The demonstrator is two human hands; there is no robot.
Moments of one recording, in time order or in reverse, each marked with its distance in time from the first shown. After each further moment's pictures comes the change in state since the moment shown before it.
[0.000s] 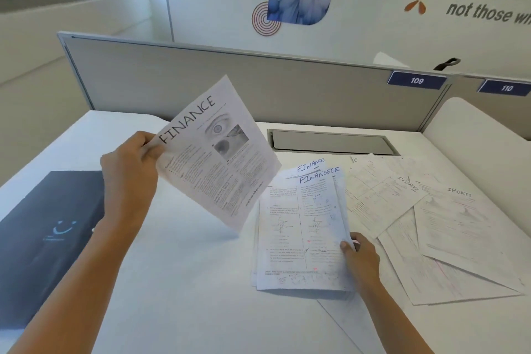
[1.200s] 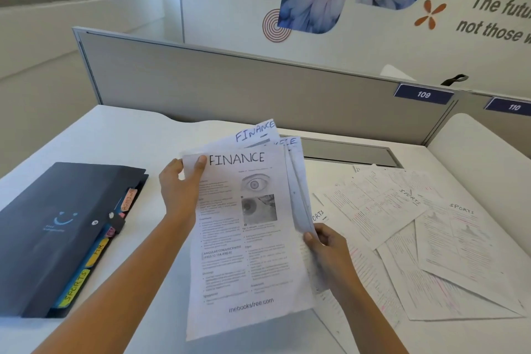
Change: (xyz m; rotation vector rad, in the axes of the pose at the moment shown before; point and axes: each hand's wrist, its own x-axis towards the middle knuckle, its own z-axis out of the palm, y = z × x) left_hand -0.026 -0.023 0.075 -0.568 -0.104 -0.527; right_hand -0.027 -0.048 0.022 0.258 -0.358 -0.129
